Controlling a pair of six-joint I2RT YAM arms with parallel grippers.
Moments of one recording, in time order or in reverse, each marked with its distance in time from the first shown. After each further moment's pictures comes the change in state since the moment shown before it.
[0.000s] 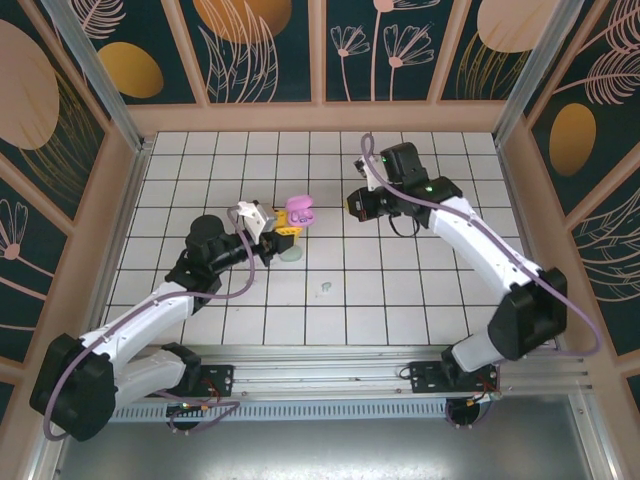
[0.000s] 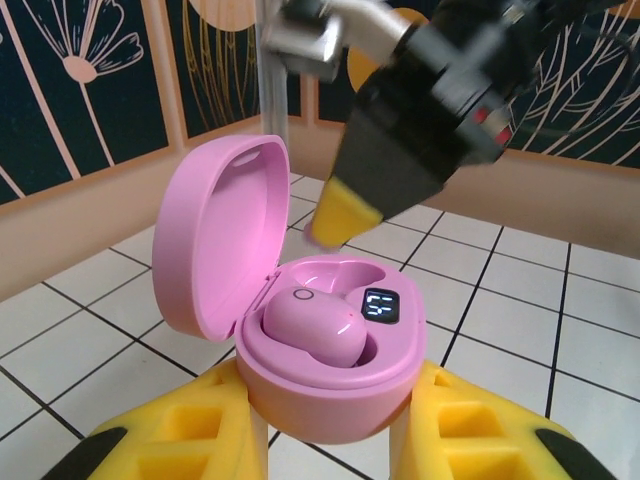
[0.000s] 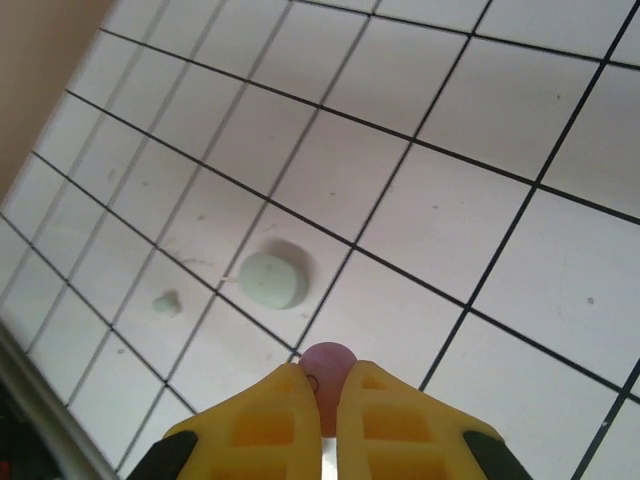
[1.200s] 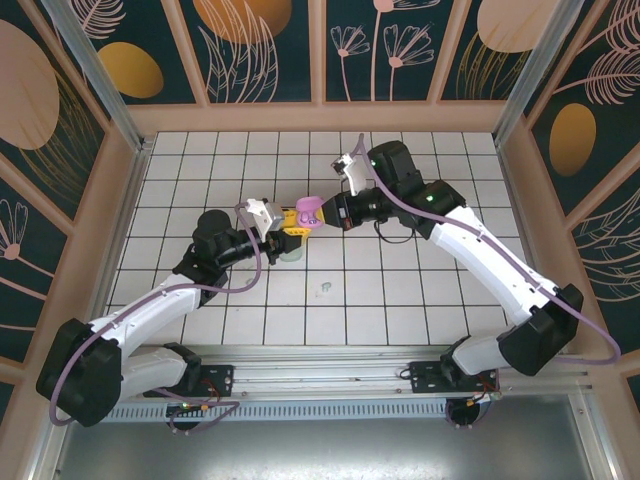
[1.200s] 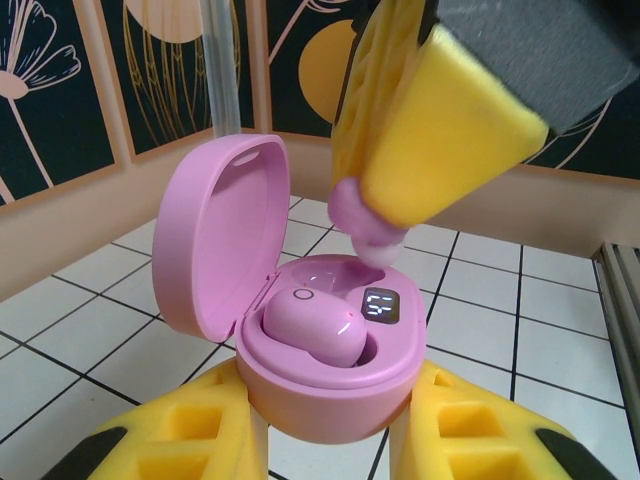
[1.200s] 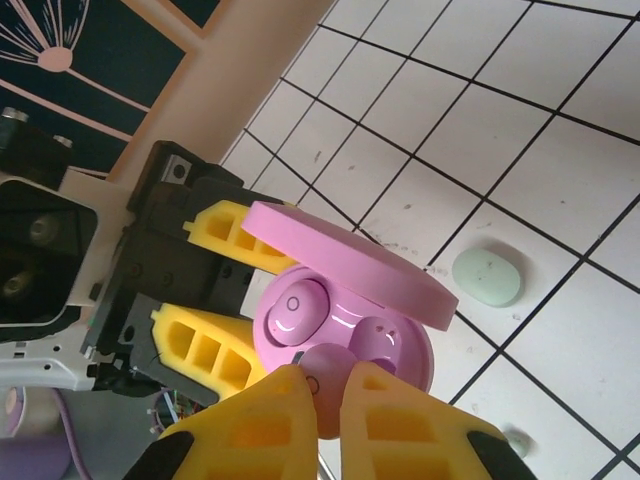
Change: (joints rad) left arm -0.021 0.074 0.038 0.055 0.085 0.002; right arm 0.163 -0.042 0.095 -0.027 -0.170 0.116
